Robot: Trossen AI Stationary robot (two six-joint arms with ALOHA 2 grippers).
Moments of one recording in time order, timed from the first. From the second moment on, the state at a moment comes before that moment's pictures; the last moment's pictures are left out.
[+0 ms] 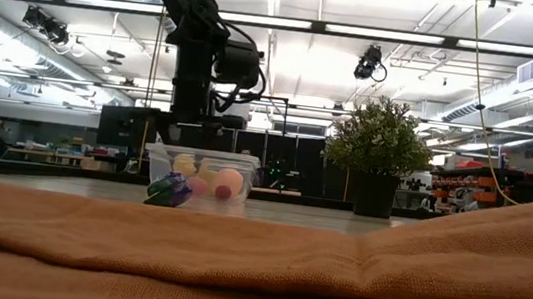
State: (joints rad) left arm 0.42 1.85 1.27 -0.82 -0.16 -1.08; right arm 0.85 2.00 1.91 -1.36 0.73 1.60
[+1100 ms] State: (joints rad) left arm 0.42 1.85 1.27 -0.83 -0.16 -1.19; right arm 0.85 2.00 1.91 -1.36 0.73 1.60
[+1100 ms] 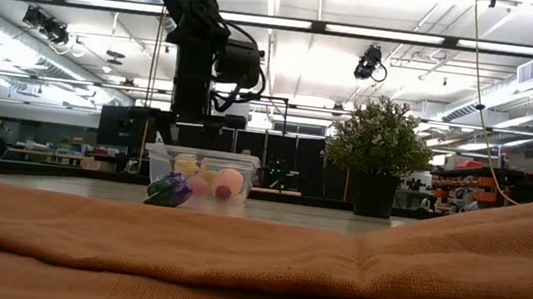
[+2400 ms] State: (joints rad) left arm 0.42 1.85 1.27 -0.81 -0.18 -1.04; right arm 0.85 2.00 1.91 -1.36 0.73 1.61
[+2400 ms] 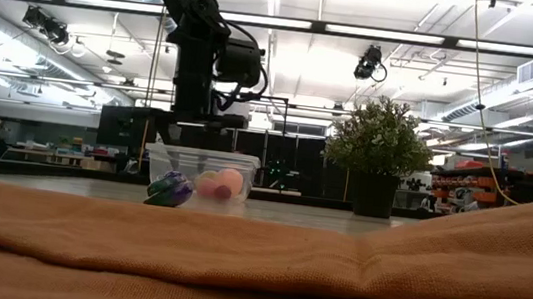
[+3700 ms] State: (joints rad) left arm 0.00 1.48 1.27 -0.89 -0.09 -0.49; right arm 0.85 2.00 1.91 -1.34 0.72 1.61
